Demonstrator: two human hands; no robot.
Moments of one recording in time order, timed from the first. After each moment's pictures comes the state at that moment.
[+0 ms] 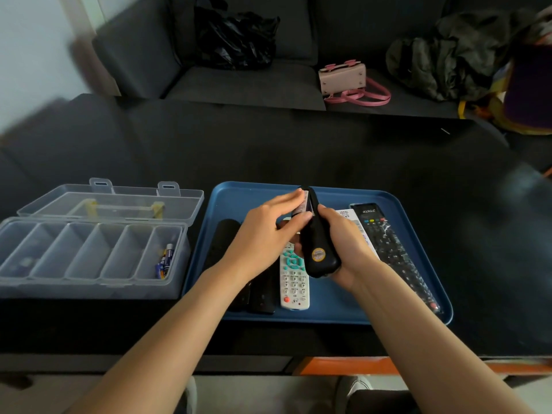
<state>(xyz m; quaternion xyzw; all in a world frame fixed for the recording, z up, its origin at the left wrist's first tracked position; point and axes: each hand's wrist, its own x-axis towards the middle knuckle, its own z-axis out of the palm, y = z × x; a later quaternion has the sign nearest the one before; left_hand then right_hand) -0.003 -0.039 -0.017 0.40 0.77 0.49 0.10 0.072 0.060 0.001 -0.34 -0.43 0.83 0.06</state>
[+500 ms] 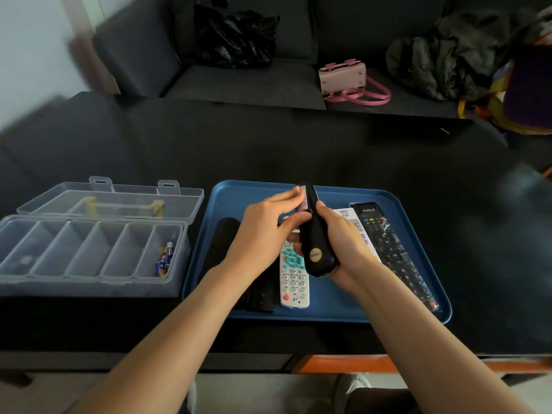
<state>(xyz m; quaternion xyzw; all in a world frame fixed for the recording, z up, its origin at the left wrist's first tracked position) -0.001 -0.037 -0.013 0.40 0.79 0.47 0.05 0.076 0.057 0.002 -0.32 -0.47 0.82 0.08</state>
